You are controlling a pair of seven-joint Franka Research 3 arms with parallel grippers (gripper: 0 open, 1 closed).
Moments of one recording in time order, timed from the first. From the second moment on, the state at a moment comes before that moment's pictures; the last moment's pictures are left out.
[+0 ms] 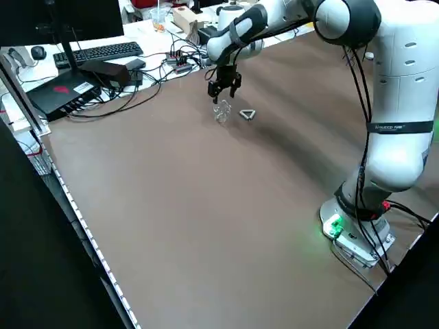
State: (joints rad) left arm 0.25 0.46 -0.28 -1.92 0.18 2.37 -0.07; right arm -0.07 0.37 0.14 -1.83 0.06 2.04 -0.04
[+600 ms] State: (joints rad) left arm 0.12 0.46 -0.29 -1.94 0.18 2.36 -0.25; right arm 0.21 0.37 0.22 -1.70 0.14 1.93 0.56
